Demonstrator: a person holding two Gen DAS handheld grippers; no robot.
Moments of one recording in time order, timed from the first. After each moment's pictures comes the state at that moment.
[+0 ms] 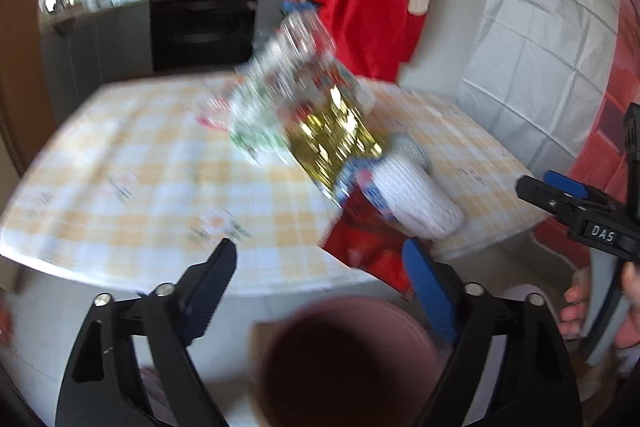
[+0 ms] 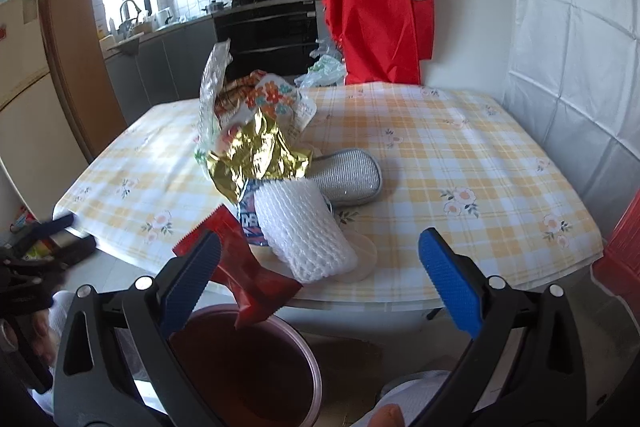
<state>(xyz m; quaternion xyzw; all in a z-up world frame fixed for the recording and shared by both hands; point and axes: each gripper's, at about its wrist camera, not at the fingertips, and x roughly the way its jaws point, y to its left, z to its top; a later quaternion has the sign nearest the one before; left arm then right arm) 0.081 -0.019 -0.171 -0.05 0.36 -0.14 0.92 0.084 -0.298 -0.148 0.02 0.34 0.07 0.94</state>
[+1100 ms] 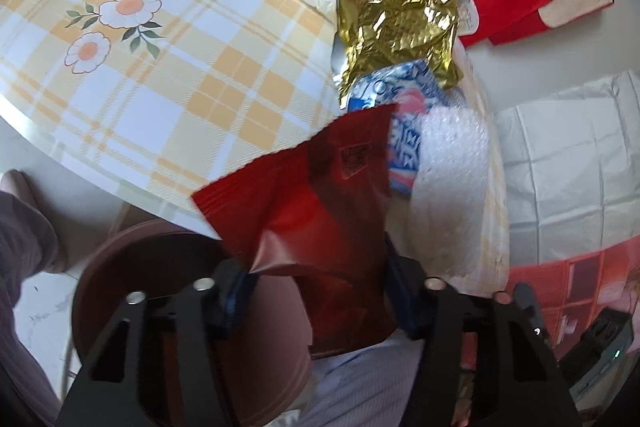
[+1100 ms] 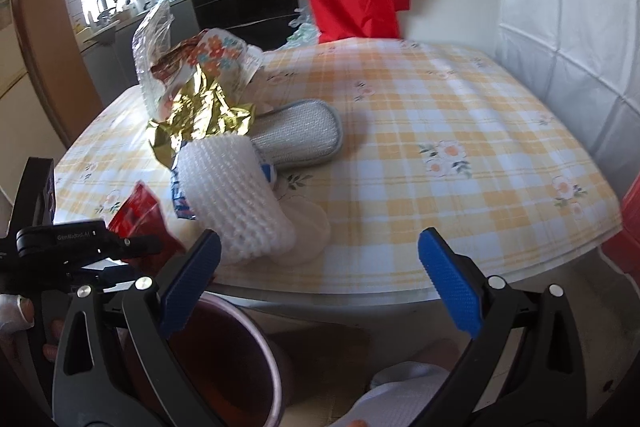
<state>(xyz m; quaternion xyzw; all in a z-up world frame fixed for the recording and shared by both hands) 0.164 -0.038 -0.293 -0.33 0.54 -0.10 0.77 0.122 -0.340 -0.212 0.04 0.39 0.07 0.92</state>
